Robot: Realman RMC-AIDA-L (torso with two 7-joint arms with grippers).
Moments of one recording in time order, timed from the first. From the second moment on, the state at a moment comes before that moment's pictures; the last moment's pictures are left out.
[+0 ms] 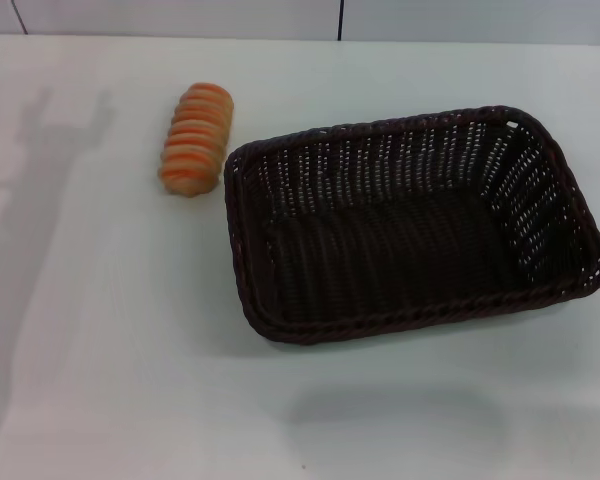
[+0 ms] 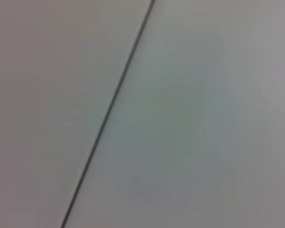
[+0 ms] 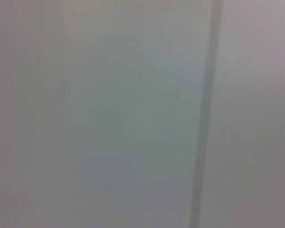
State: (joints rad) left arm -0.18 -2.03 -1.46 -0.79 2.89 0.94 -0.47; right arm 0.14 2.09 1.32 0.94 -2.40 -0.93 -0.49
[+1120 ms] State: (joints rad) left arm -0.37 -2.06 -1.57 -1.65 2.89 -0.86 -0.17; right arm 0.24 2.08 1.22 0.72 -1.92 -0.99 -0.68
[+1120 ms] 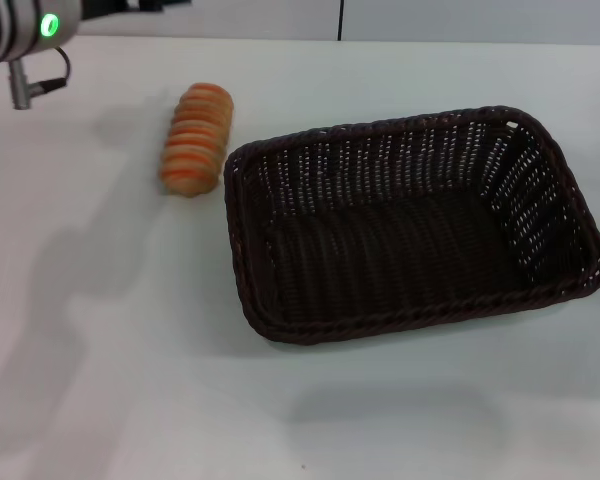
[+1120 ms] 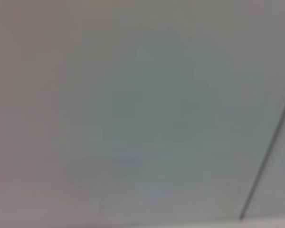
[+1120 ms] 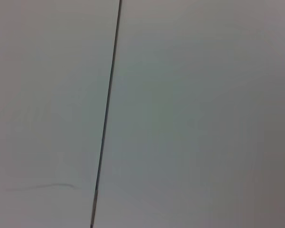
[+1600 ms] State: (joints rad) left arm -0.67 -2.06 -1.61 -1.35 2.89 -1.07 -0.15; right arm 0.25 2.08 1.21 0.69 -1.93 -0.99 -0.65
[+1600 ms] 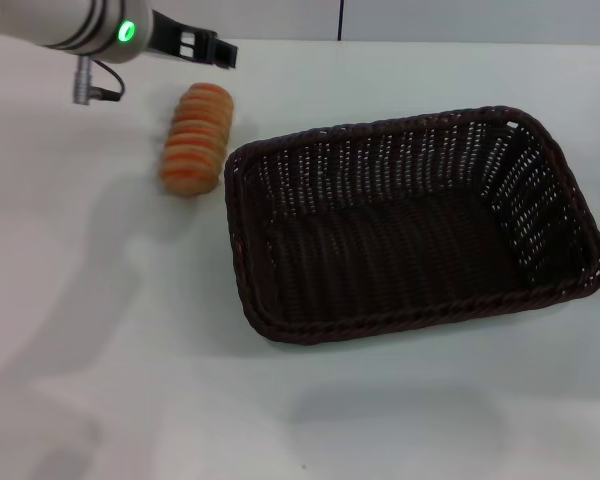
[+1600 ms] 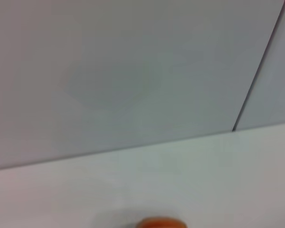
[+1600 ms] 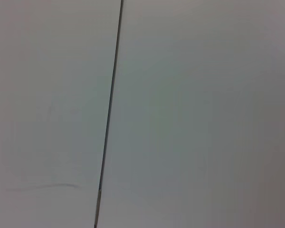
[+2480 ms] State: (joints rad) left arm -0.91 -2.04 -1.69 -0.88 2.89 -1.00 -0.09; right arm 0.23 2.08 1.18 0.71 -1.93 -1.00 -0.65
